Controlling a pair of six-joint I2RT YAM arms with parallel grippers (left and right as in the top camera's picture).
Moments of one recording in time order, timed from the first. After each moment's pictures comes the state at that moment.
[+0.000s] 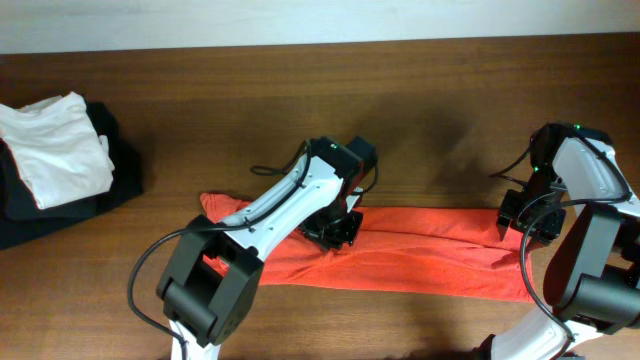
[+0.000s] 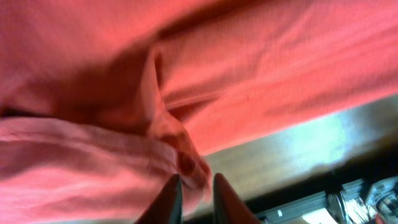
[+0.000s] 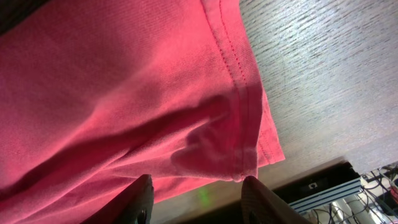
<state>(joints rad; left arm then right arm) -0.71 2.03 1.61 -1.32 0.21 -0.29 -0.33 1.88 1.31 -1.33 0.08 0.26</state>
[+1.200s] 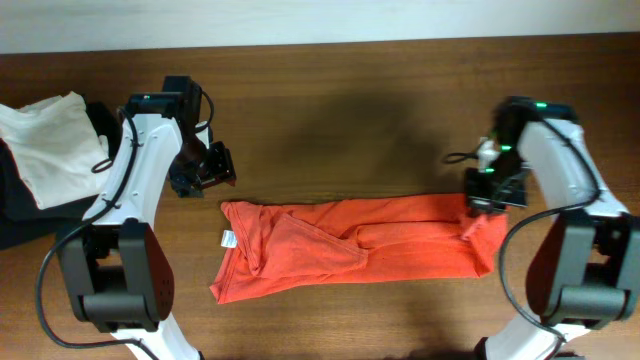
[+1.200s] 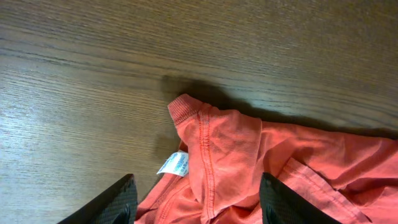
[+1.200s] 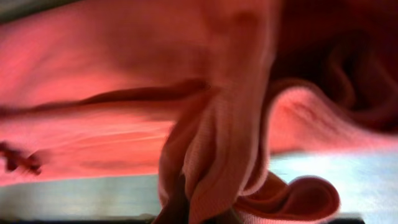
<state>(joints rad) -0.04 1.93 1.61 -1.27 0.13 -0.30 -0.10 1.86 1.43 -1.37 -0.10 0.06</state>
